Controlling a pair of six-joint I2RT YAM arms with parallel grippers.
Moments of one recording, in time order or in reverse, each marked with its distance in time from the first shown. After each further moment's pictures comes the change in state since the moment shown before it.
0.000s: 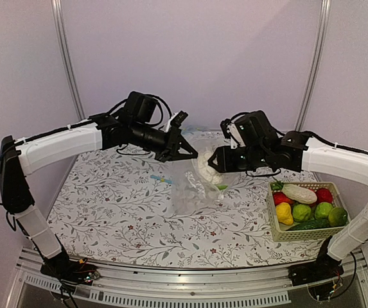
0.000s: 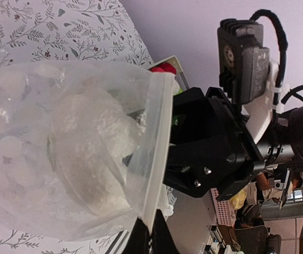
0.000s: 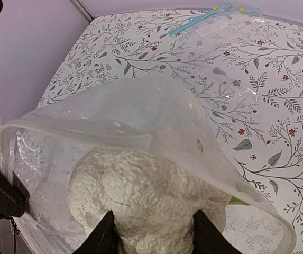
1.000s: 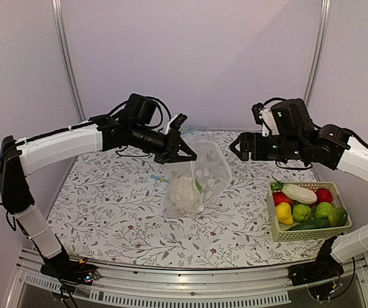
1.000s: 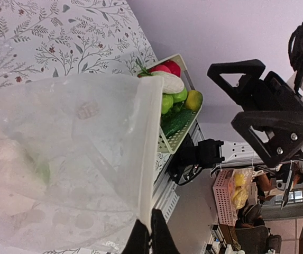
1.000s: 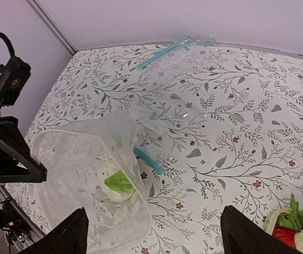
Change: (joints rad) left arm 0.011 0.000 -0.019 0.003 0.002 0.003; right arm -0.064 -0.235 -0.012 -0.138 0.081 -0.058
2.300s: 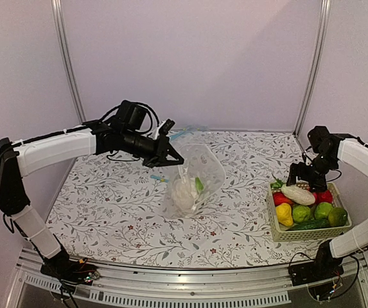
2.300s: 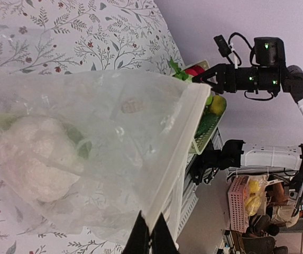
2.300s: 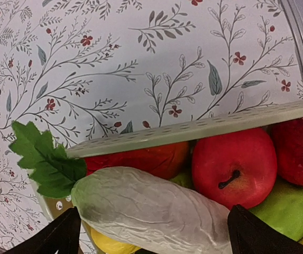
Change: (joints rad) left arm 0.069 -0.048 -0.113 -0.009 -0.035 0.052; right arm -0.755 0.100 -0.201 -0.406 -0.213 -0.171
